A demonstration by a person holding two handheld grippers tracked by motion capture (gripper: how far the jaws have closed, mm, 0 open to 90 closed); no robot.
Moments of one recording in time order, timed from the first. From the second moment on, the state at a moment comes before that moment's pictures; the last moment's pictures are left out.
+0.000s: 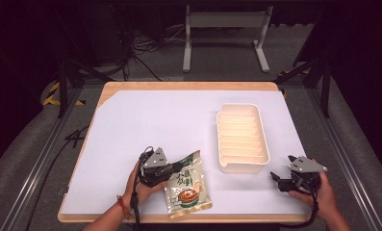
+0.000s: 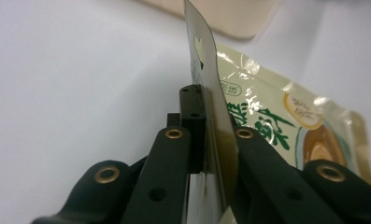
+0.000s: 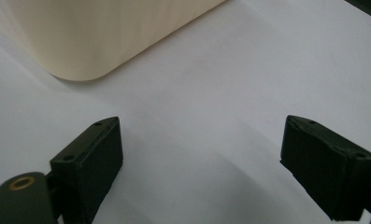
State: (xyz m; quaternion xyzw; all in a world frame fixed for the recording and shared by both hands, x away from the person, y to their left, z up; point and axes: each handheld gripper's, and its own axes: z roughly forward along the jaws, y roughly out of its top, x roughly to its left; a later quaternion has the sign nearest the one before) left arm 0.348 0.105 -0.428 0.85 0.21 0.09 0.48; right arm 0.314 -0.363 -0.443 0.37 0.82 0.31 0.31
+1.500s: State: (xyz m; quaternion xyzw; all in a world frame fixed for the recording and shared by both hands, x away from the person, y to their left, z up) left arm 0.392 0.024 -0.323 0.76 0.06 0.11 0.64; right arm 0.308 -0.371 -0.439 0.38 0.80 0.35 0.32
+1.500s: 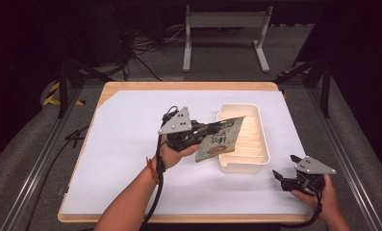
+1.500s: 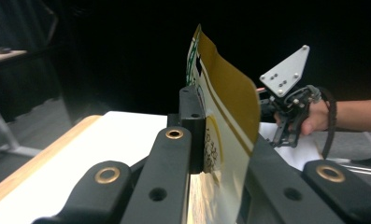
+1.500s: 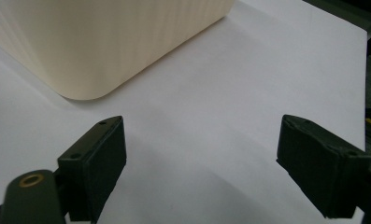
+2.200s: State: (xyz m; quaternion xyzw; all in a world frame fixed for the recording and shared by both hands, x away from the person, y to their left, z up) left arm 0.421 -0.050 -0.330 0.77 0.01 0.07 0.63; right arm 0.307 -0.375 -0.438 0.39 0.79 0.35 0.33
